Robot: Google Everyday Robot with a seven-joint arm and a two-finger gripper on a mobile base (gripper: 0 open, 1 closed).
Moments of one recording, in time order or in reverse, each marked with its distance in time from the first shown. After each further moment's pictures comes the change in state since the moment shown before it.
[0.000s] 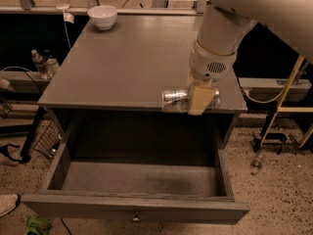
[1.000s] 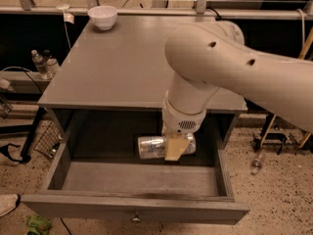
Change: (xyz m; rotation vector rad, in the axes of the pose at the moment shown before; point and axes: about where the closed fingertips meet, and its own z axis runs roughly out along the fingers) arm -0.041 0.067 0.088 -0.024 -0.017 -0.066
